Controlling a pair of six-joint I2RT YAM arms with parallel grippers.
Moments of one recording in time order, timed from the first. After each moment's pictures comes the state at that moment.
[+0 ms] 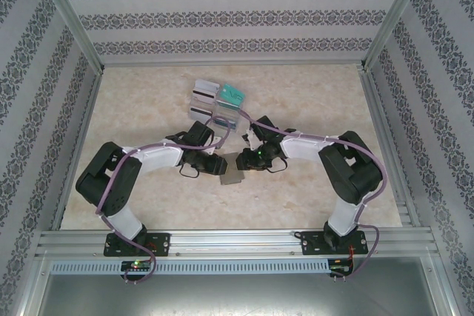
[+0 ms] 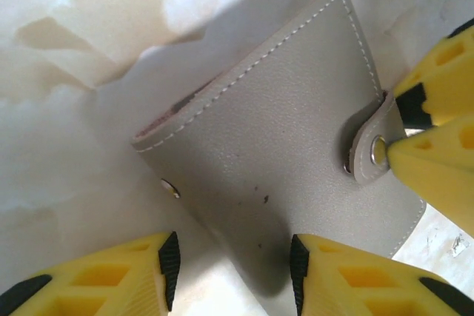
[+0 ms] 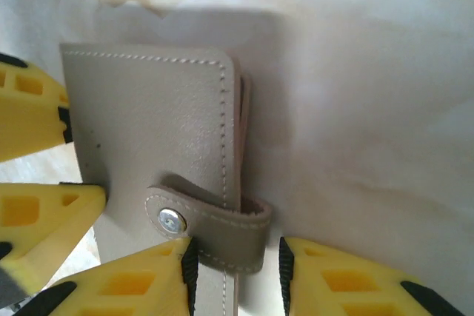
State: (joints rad) left arm -0.55 1.67 0.86 -0.34 0.37 -0.33; right arm 0.59 1.79 0.94 -0.33 -0.53 0.50
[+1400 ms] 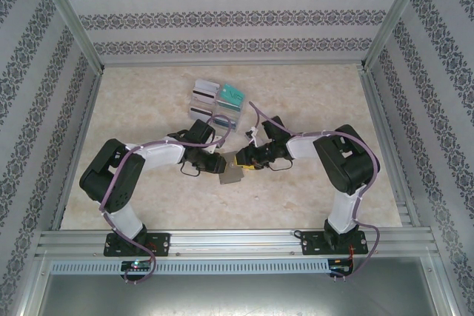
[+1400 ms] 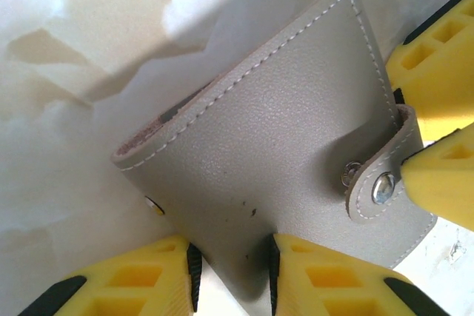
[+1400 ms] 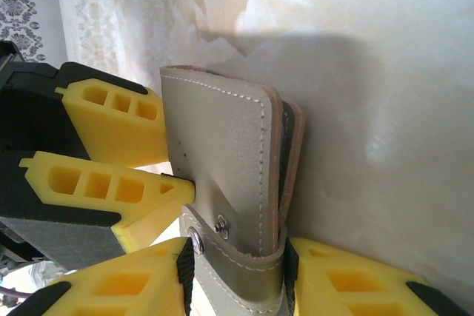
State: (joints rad) left arm -0.54 1.71 0.89 -0.36 0.39 -0.34; right arm 0.49 1.87 0.86 -0.01 -0.88 0.58
